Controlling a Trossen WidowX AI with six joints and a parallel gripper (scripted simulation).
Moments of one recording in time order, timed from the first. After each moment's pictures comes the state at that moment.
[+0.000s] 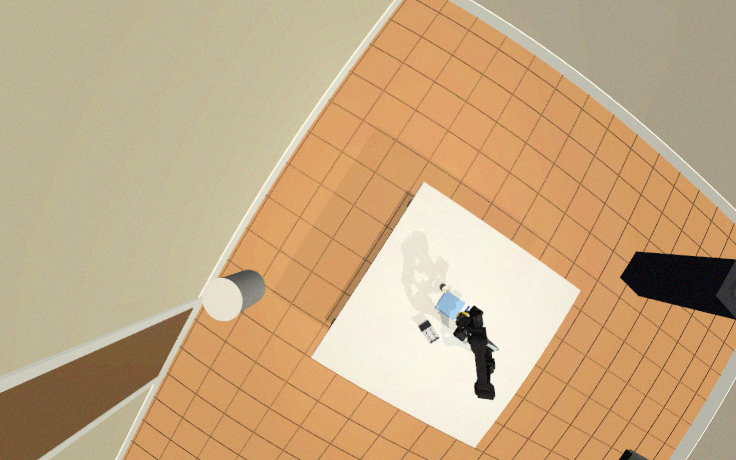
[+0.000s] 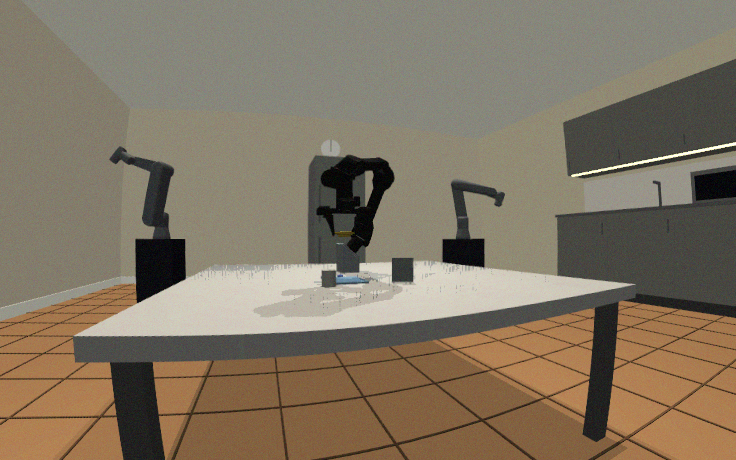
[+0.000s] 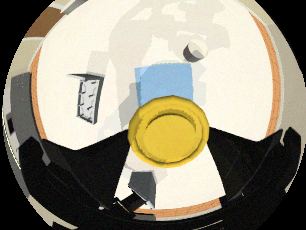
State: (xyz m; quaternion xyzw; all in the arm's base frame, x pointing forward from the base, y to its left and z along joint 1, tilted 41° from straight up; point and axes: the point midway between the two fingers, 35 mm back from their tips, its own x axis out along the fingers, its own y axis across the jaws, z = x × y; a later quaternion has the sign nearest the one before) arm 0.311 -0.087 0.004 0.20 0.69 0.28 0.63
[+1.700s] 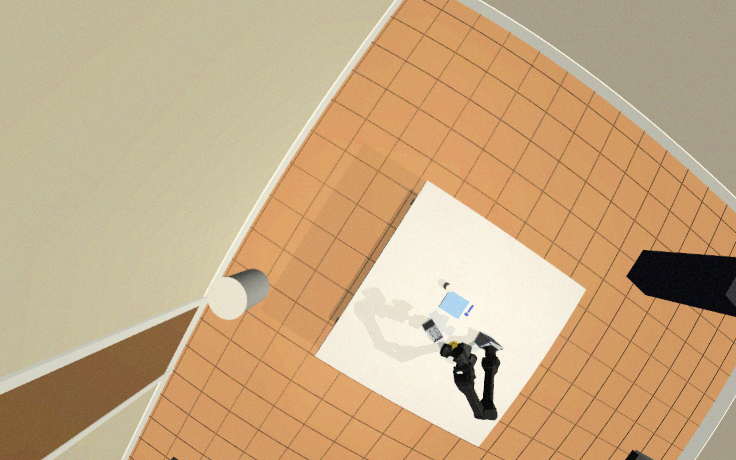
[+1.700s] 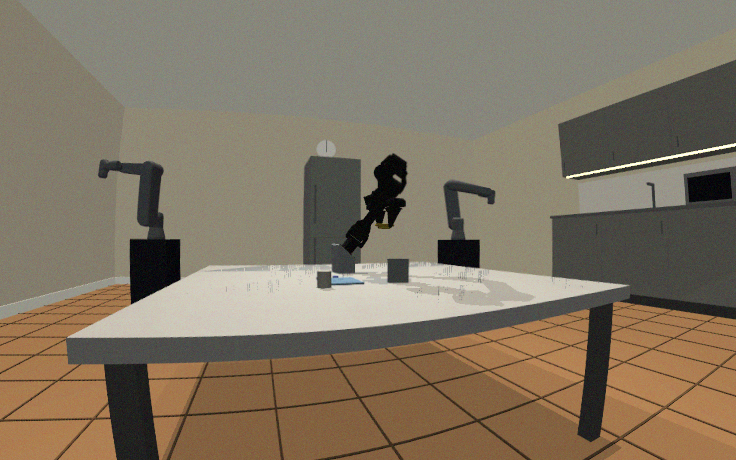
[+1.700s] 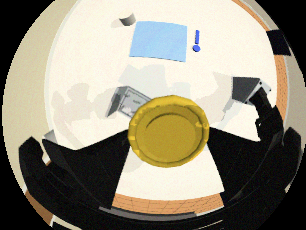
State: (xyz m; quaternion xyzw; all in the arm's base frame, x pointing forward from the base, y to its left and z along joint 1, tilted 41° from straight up) arm 0.279 0.020 0.142 0.55 0.71 -0.23 0.36
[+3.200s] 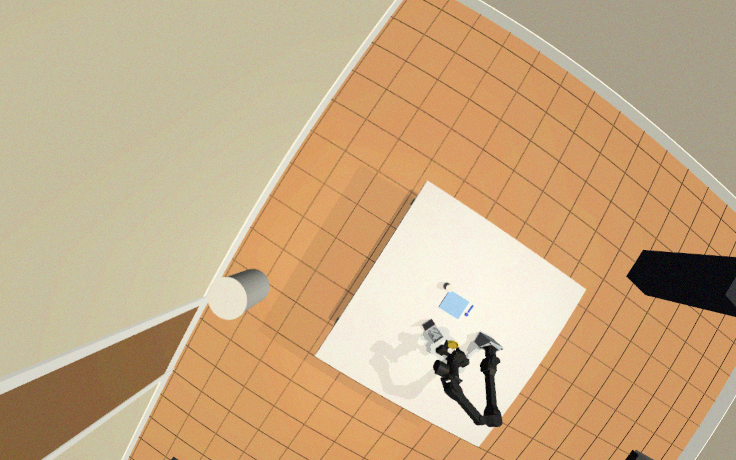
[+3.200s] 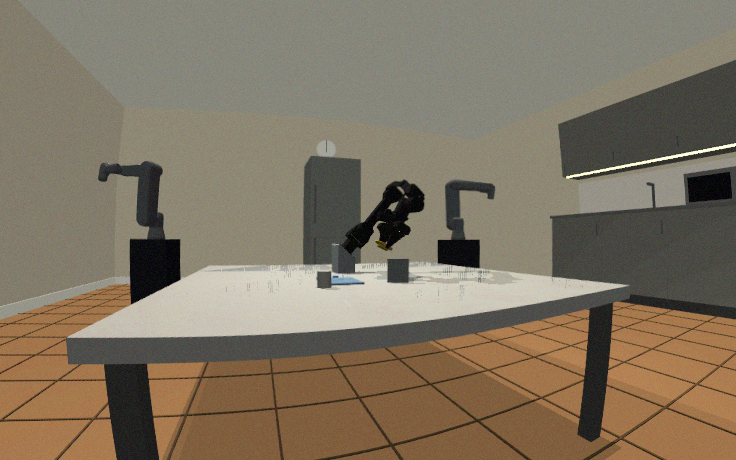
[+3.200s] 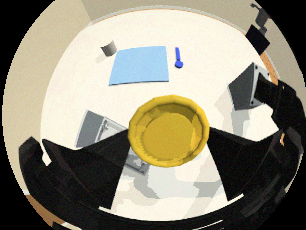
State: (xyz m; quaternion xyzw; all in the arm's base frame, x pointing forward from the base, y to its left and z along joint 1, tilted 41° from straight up) arm 0.235 0.081 0.100 0.49 0.60 -0.41 0.48
